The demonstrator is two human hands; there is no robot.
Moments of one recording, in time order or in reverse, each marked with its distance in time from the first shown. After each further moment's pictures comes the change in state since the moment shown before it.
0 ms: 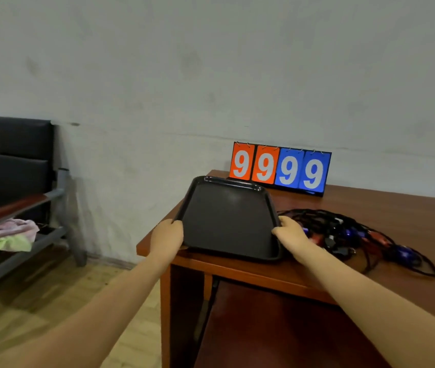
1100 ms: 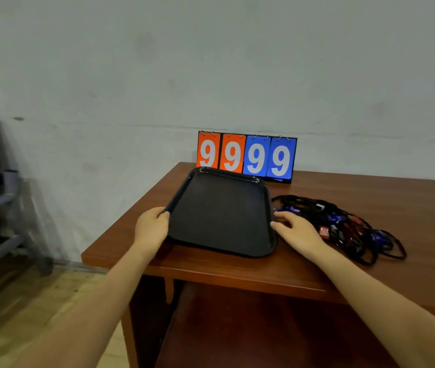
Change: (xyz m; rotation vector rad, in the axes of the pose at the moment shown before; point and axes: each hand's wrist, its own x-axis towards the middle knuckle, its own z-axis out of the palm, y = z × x) left_hand 0.017 0.012 0.063 0.080 -0.031 0.250; right_hand 0.002 0.055 -0.082 -0.318 0.069 -0.164
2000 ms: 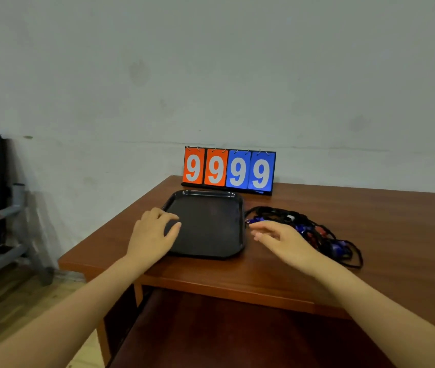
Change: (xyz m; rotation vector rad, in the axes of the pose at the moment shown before) left_hand -0.042 0.038 0.031 0.626 0.004 0.471; right_hand -0.035 0.012 -0.063 0.109 -0.182 -0.245
